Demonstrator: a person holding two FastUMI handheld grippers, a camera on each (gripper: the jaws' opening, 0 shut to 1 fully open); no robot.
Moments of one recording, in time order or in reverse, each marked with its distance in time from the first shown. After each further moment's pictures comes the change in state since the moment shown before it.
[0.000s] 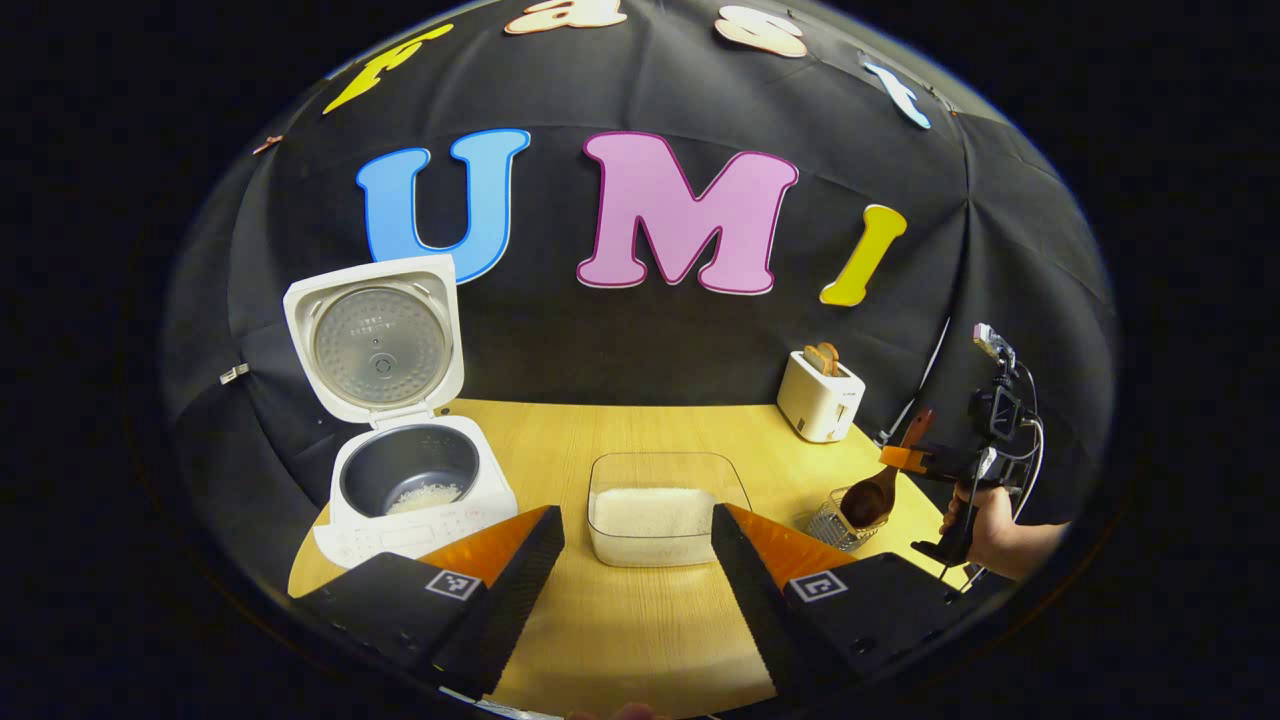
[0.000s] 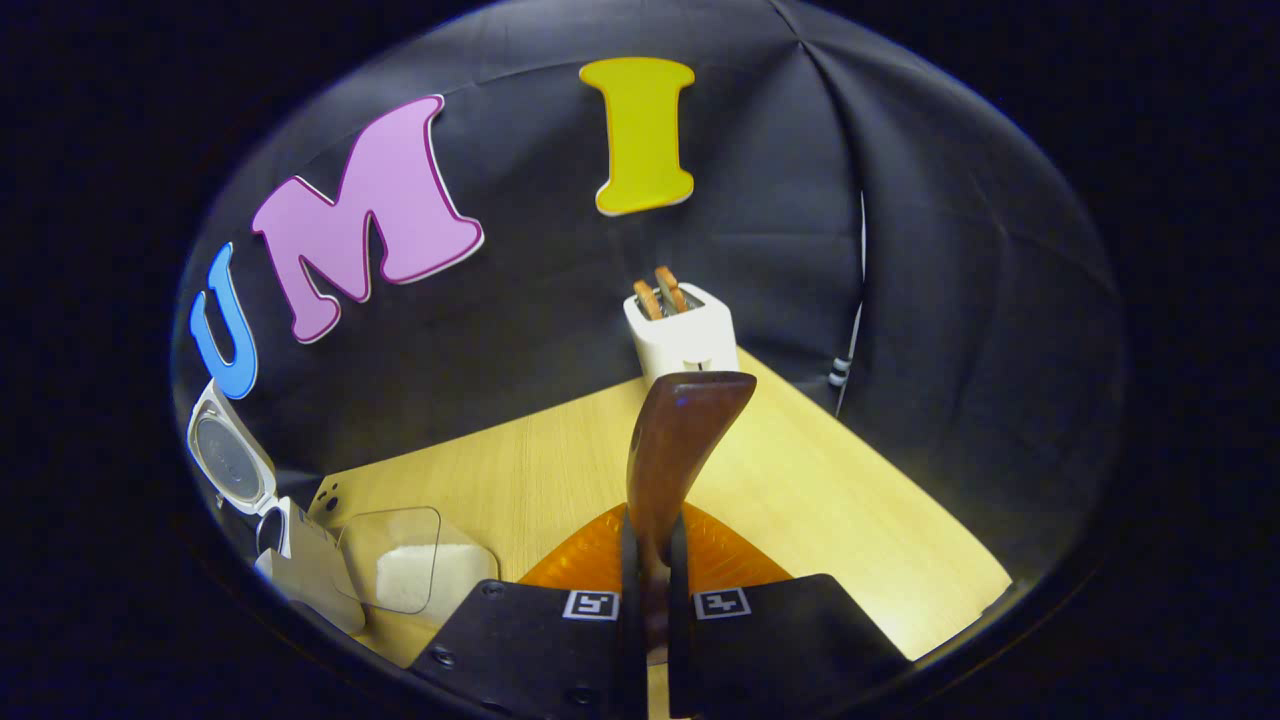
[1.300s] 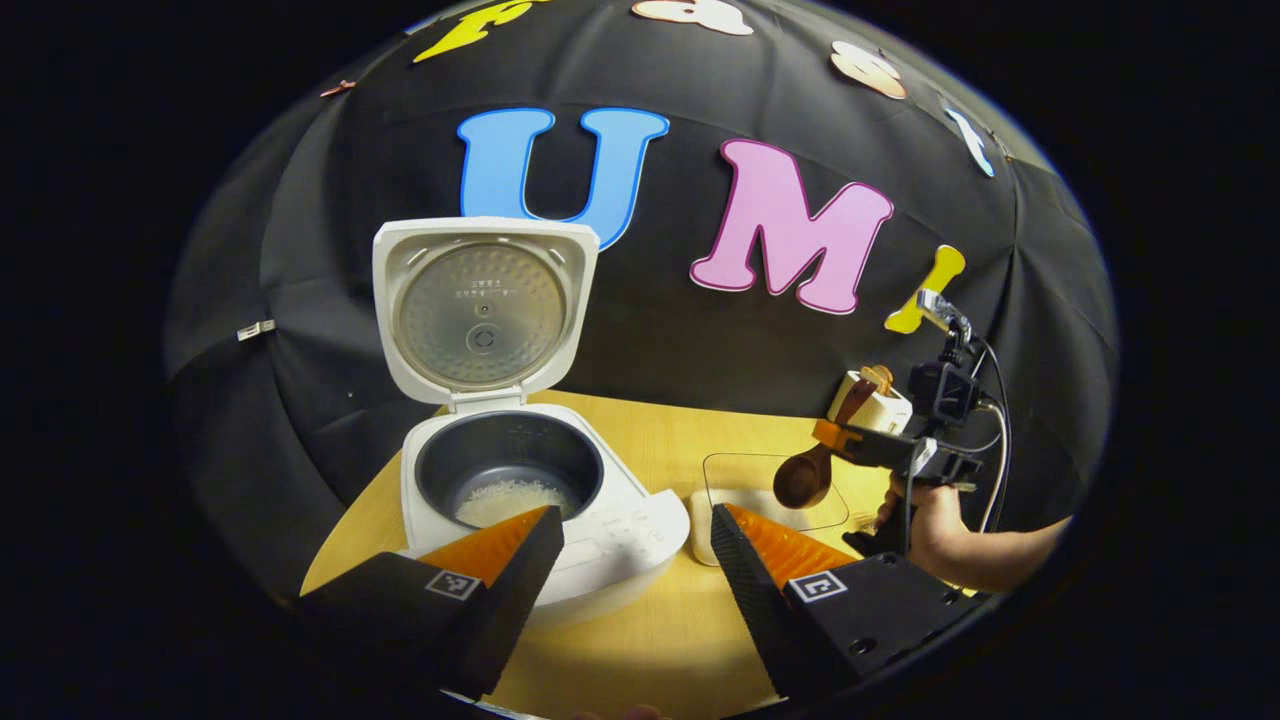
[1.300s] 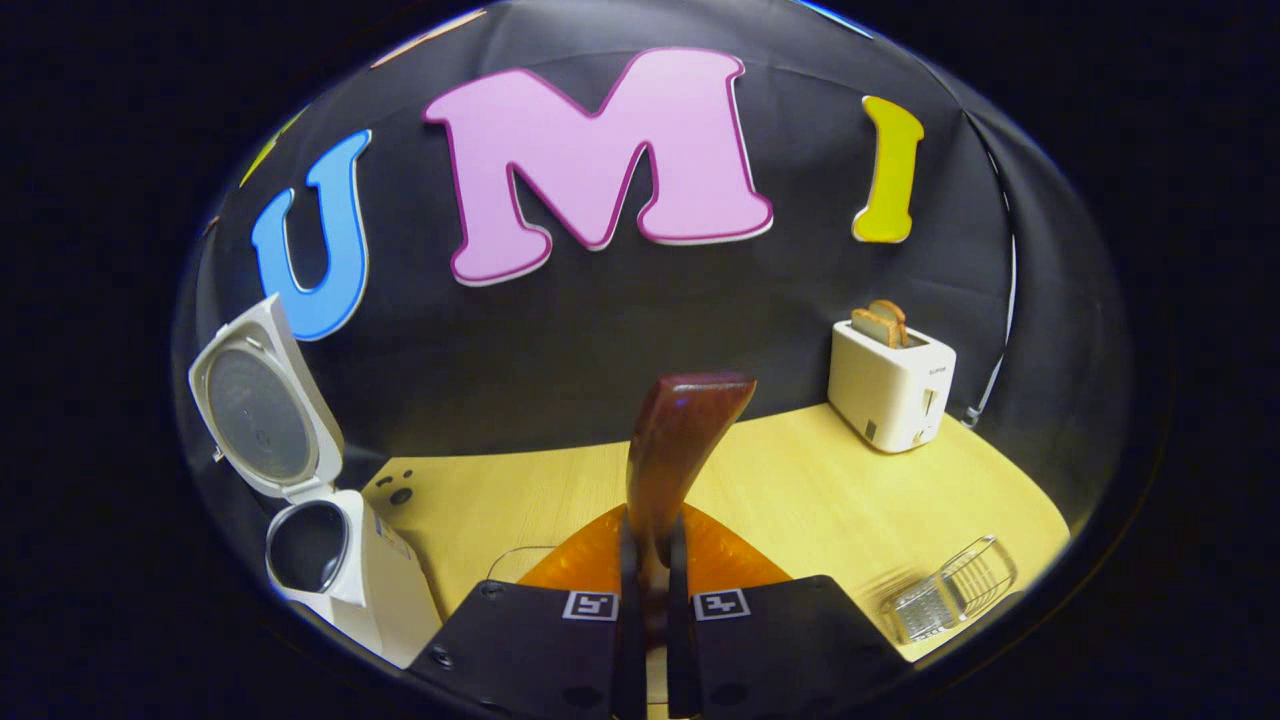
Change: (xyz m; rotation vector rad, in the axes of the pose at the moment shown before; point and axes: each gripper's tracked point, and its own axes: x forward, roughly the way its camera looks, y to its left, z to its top) left arm 0.001 0.151 -0.026 -0.119 0.011 0.043; right arm 0.034 0.279 -0.067 -0.136 -0.035 0.196
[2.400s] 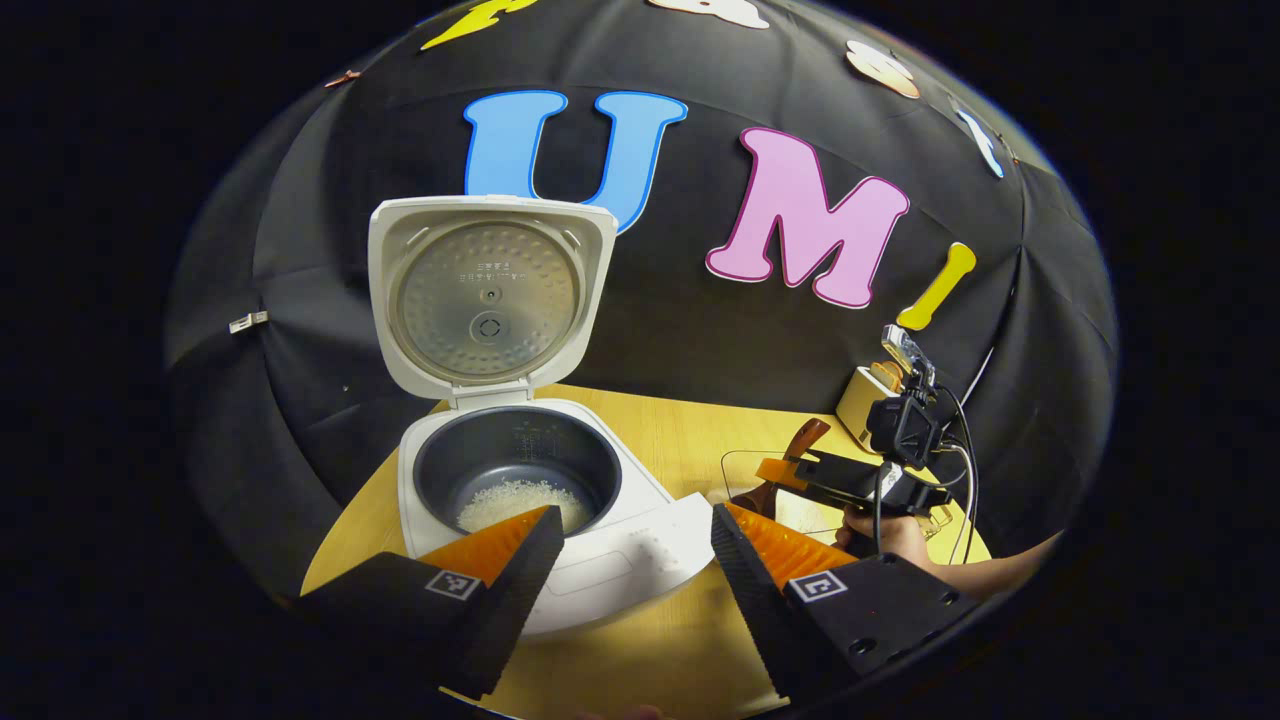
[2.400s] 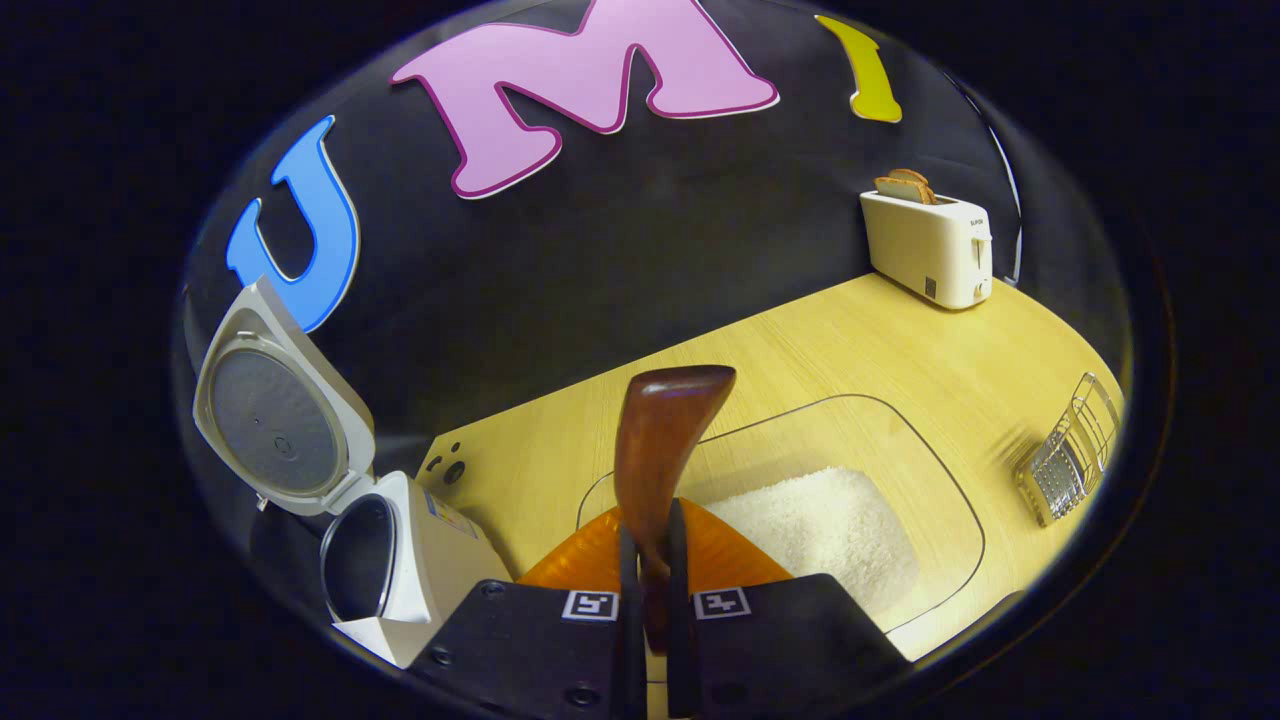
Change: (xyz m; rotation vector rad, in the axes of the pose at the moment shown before) left arm 0.022 0.017 0.000 -0.001 0.010 -0.012; right arm 0.000 0.074 -0.073 0.221 0.221 0.073
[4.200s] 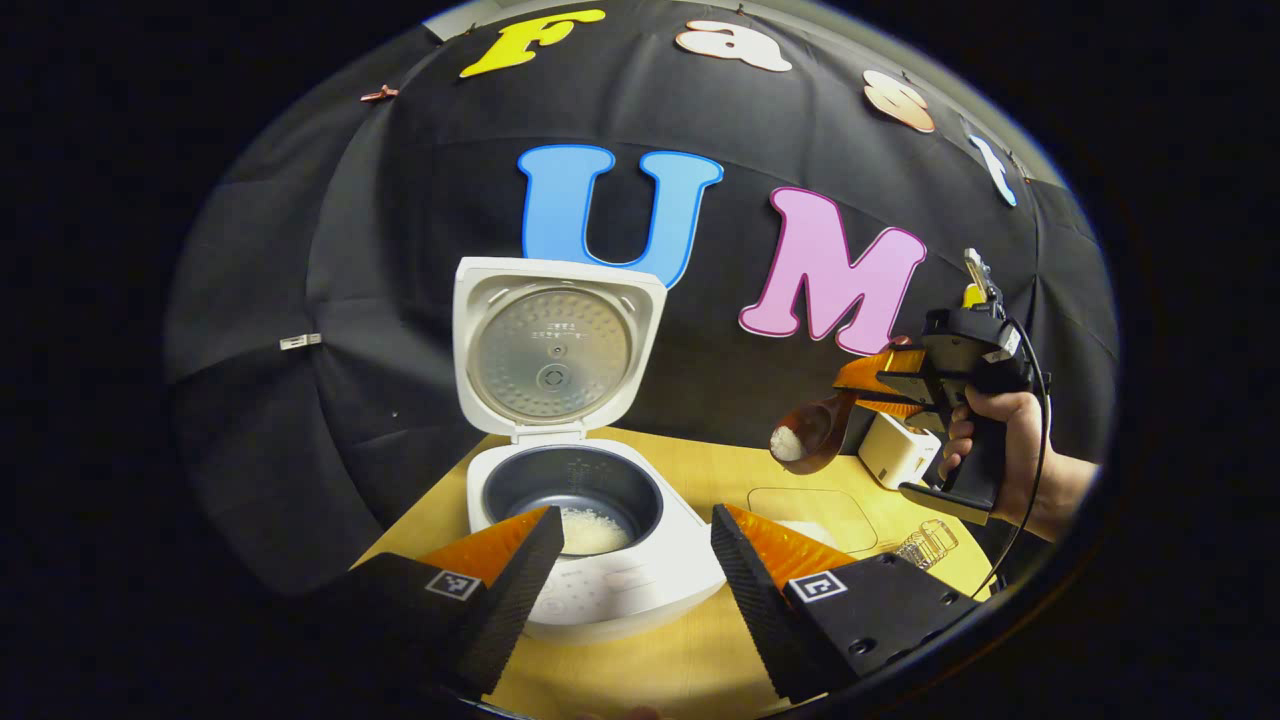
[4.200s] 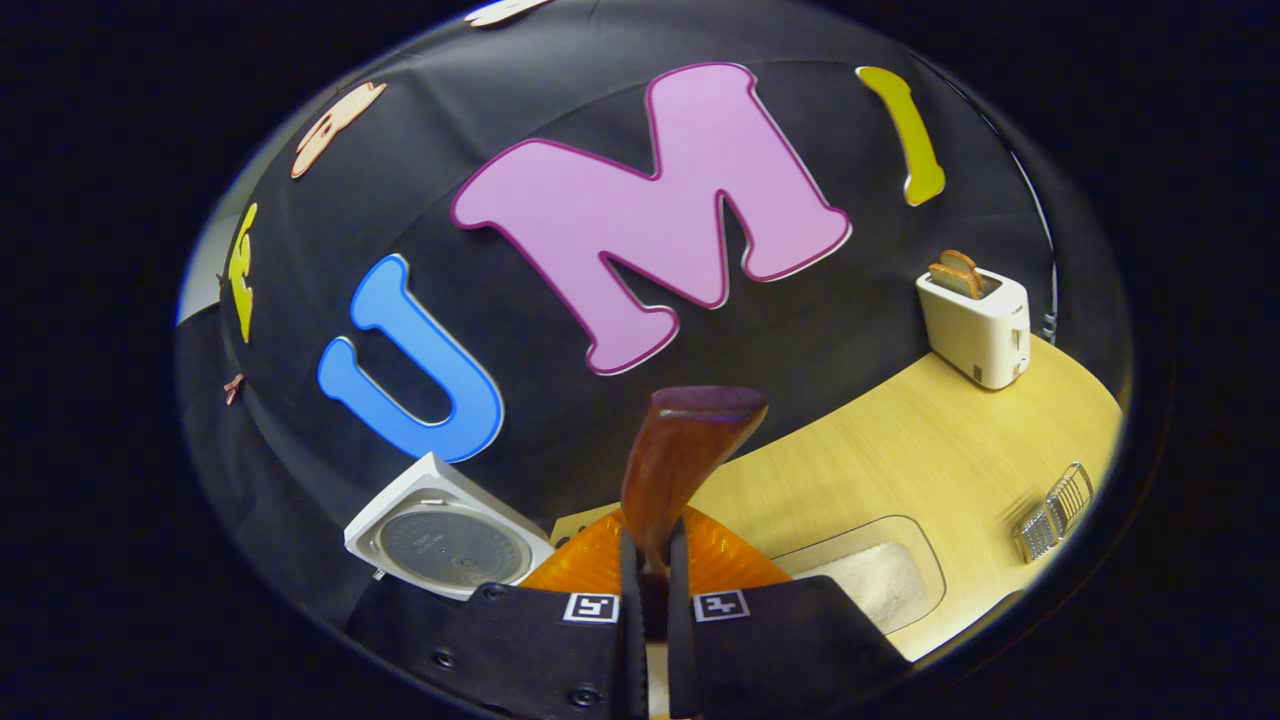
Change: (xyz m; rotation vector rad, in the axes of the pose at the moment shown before) left arm -0.060 0.037 0.030 -0.038 -0.137 0.115; right arm -0.105 0.100 0.153 0.092 -0.149 0.247
